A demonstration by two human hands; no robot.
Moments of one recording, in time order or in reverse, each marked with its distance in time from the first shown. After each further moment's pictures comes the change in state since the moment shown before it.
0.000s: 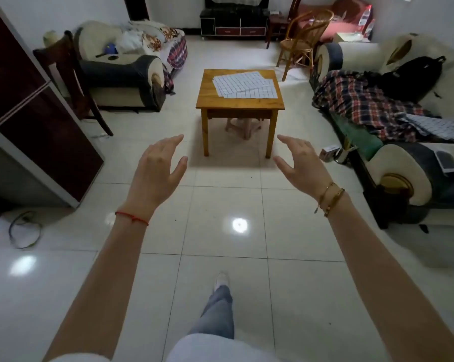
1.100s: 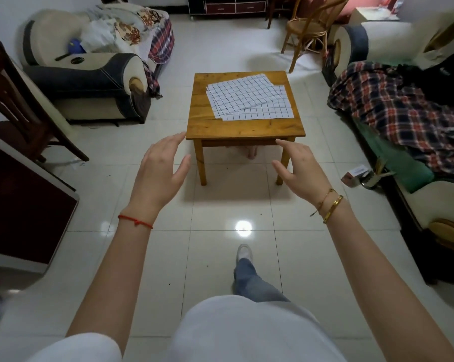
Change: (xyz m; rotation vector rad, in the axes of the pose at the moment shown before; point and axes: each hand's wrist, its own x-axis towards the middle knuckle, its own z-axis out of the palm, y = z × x) left_hand 0.454 -0.189 0.189 -0.043 -0.077 -0.108; right_hand 0.472 0.166 0.143 0.043 -0.025 0.080
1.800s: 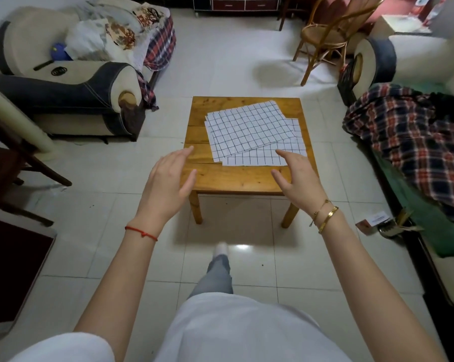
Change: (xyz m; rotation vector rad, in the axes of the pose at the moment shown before) left_hand 0.334 -0.082 0.115 -0.017 -0.069 -0.049; right_hand 0.353 0.108 0.057 0.024 -0.066 0.038
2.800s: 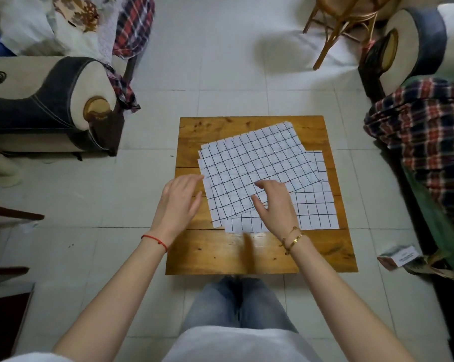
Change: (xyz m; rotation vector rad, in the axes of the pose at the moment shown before) left_hand 0.371 -0.150 0.162 0.053 -0.167 0.065; right_hand 0.361 0.089 0.157 0.078 -0.087 0.135
